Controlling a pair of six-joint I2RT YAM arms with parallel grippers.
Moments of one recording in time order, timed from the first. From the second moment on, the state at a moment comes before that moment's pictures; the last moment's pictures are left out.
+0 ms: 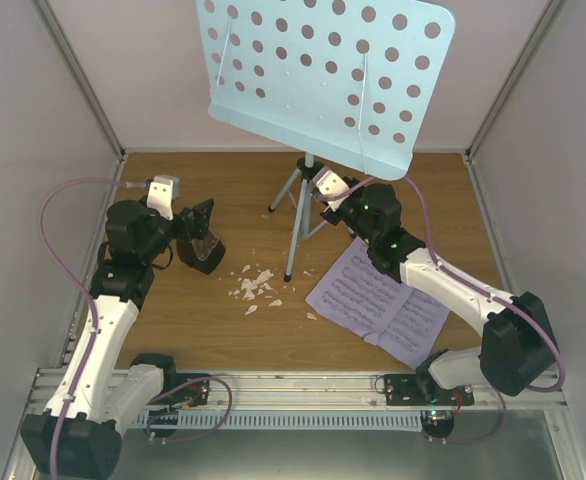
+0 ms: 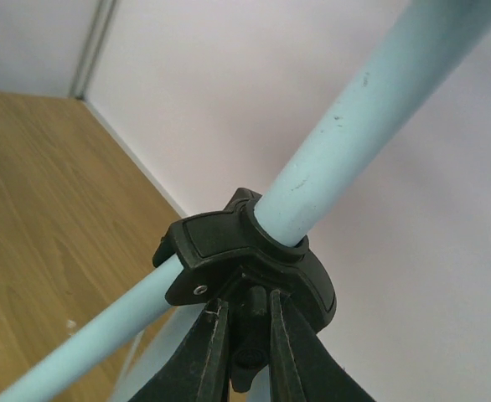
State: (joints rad) left arm -0.06 0.88 0.84 -0.20 0.29 -0.06; right arm 0.58 1.37 0.94 0.36 -0.03 -0.54
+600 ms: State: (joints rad) left arm -0.06 0.89 0.83 -0.20 0.29 -0.06; right arm 0.59 1.37 0.94 0.39 0.18 -0.89
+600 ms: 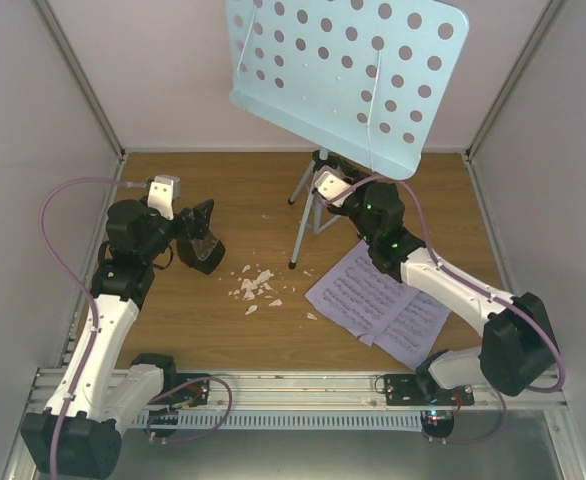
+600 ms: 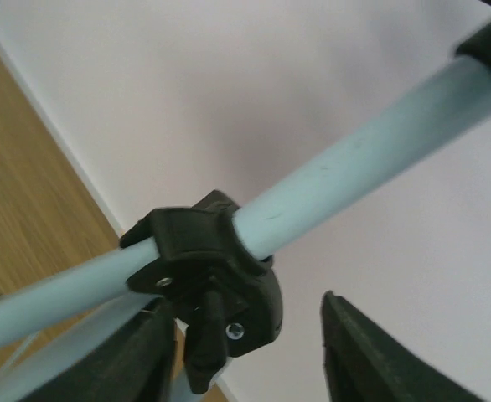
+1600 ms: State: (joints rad) left arm -0.07 0.89 0.83 -0.20 0.29 -0.06; right arm 0.48 1.03 0.42 0.66 -0.14 0.30
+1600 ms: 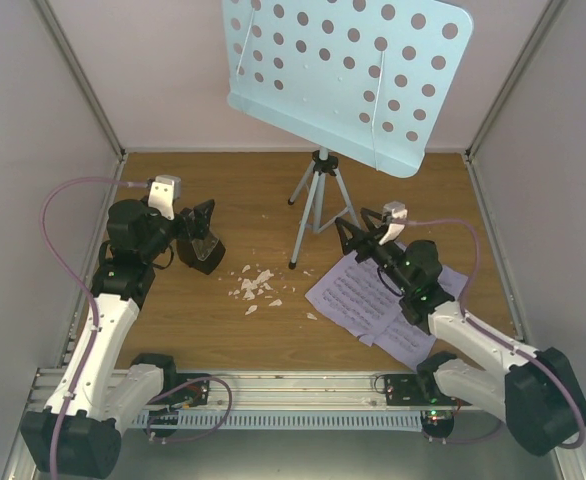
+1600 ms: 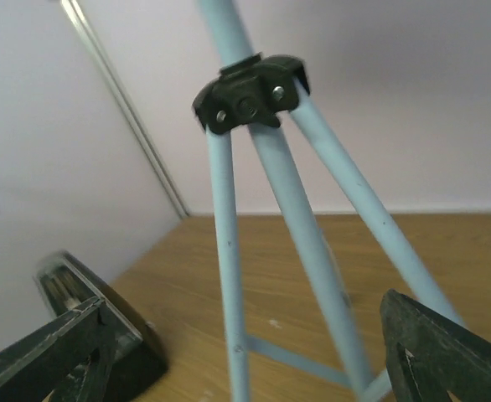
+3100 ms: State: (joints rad) left arm -0.08 0.87 0.83 -0.20 0.30 -0.06; right arm 0.44 1.38 0.86 0.54 -0.21 1.67
